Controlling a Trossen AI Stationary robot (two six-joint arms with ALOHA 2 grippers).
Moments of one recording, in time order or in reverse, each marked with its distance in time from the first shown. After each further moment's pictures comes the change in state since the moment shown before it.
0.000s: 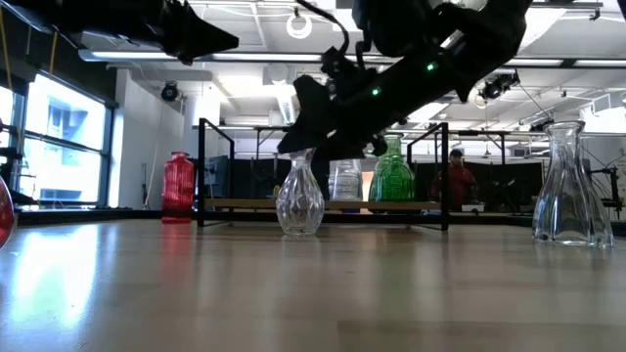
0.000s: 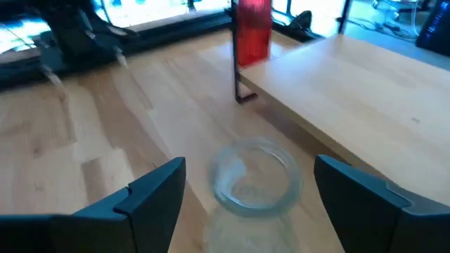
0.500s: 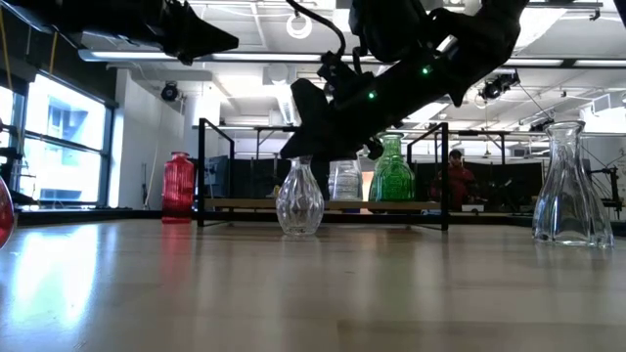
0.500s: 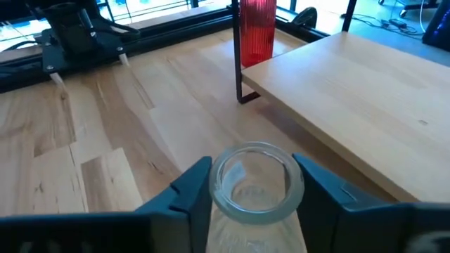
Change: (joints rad) left arm 0.000 0.000 0.000 -0.003 0.000 0.001; right arm -0.013 0.008 0.008 0.001 -0.034 -0.004
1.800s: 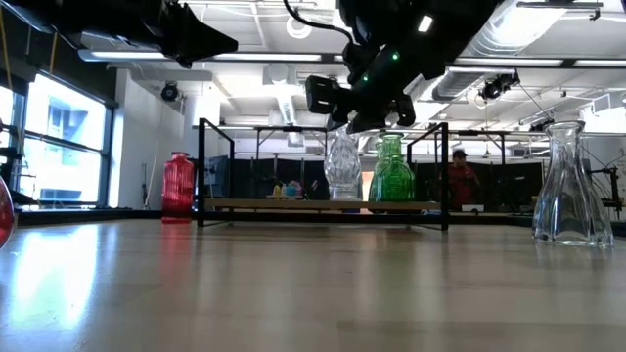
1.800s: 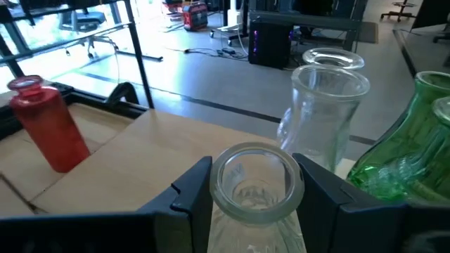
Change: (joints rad) left arm -0.001 0.000 0.000 -0.020 0.000 -0.028; right arm -0.148 -0.115 0.105 -0.281 0.453 0.162
